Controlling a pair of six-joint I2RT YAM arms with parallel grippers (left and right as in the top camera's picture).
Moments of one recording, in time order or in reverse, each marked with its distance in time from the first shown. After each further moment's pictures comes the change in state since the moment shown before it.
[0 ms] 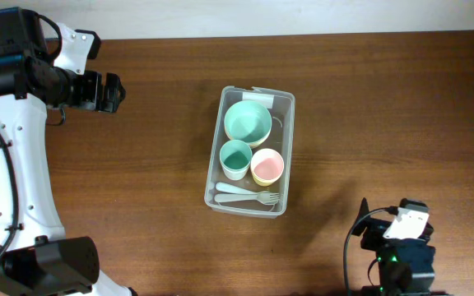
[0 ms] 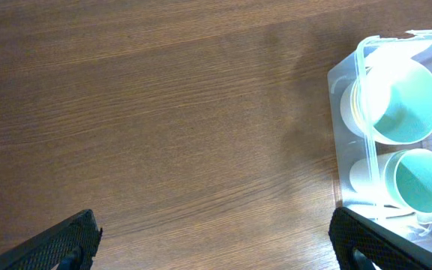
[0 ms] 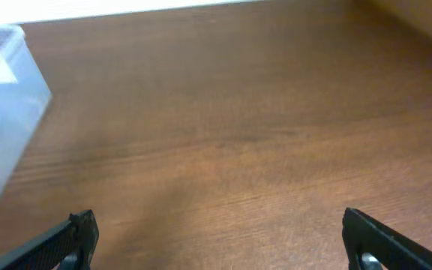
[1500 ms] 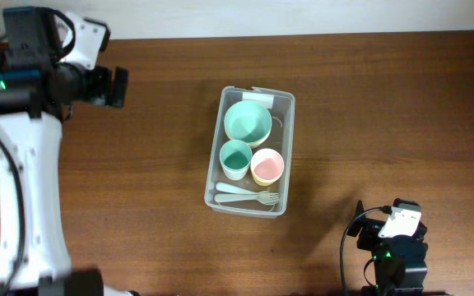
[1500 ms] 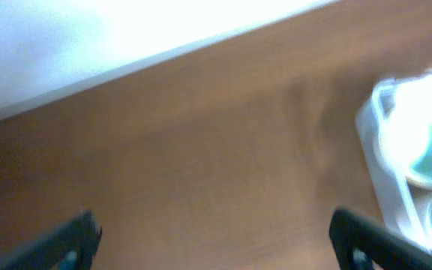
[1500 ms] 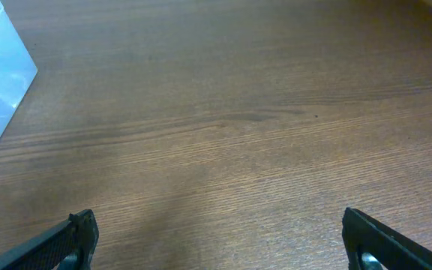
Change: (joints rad) left arm -0.108 -0.151 -0.124 0.240 -0.159 0.020; right arm 0.000 0.000 -0.057 0.019 -0.001 -0.001
